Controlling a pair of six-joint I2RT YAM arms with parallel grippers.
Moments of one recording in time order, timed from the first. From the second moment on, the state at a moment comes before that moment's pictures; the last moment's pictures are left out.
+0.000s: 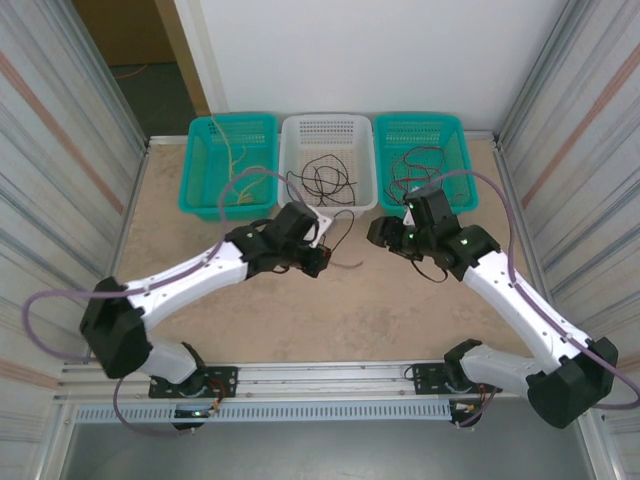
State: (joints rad) left arm -0.86 1.41 1.12 -0.53 0.14 -0.32; right arm 0.52 1.11 1.03 -0.71 -0.16 0.80
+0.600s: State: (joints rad) left arm -0.86 1.30 1.05 -0.32 0.28 -0.39; right arm 0.61 1.28 1.16 -0.61 -0.24 0.86
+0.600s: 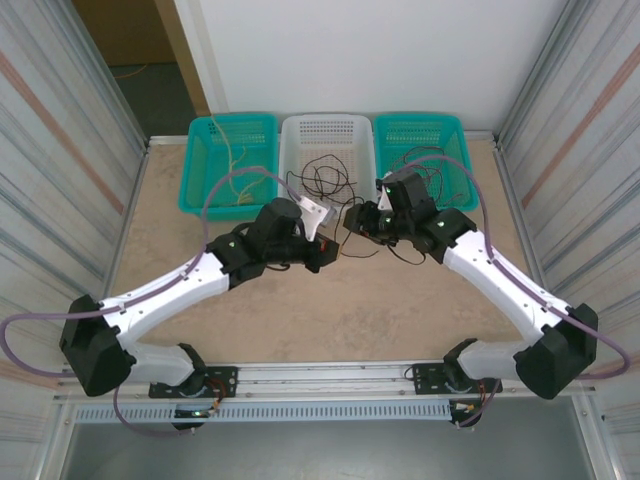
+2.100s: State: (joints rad) left arm -0.60 1.34 1.00 -0.10 0.52 -0.38; right arm 0.63 1.17 1.40 -0.75 -0.29 0.62
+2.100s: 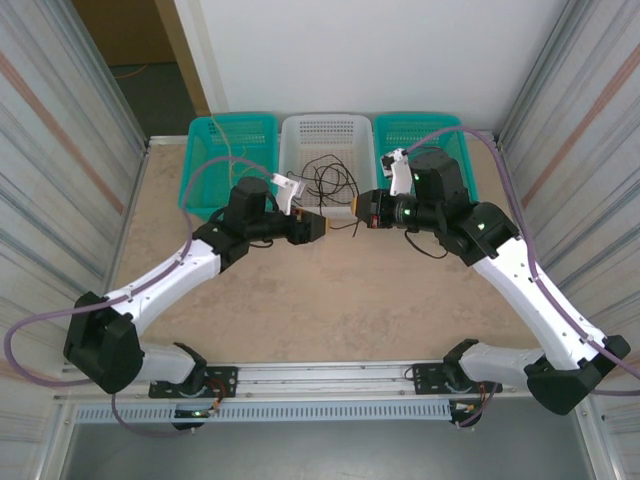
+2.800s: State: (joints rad) left arm -0.60 1.24 1.01 -0.28 0.48 -0.26; right arm 0.58 1.16 1.39 -0.84 -0.14 0.54
